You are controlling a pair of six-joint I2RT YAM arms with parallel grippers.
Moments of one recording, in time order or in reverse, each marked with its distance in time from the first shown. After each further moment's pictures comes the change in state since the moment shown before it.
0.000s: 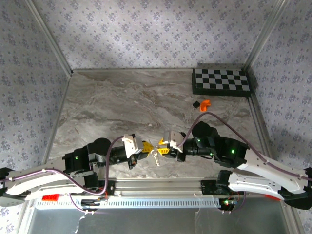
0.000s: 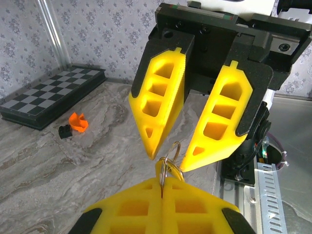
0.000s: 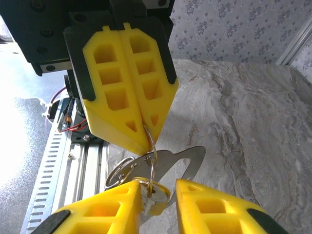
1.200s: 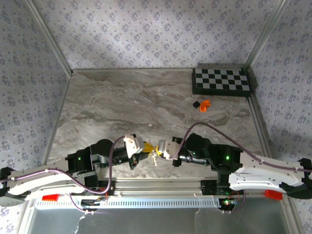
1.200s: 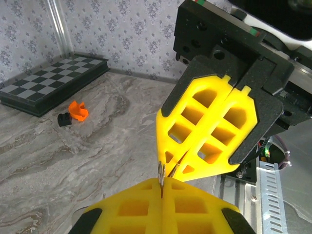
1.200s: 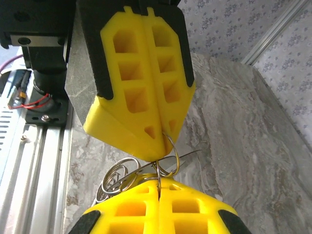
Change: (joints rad) left arm 0.001 0.001 -0.056 0.040 -0.020 -0.053; right arm 0.191 0.008 -0.080 0.071 0.344 -0.098
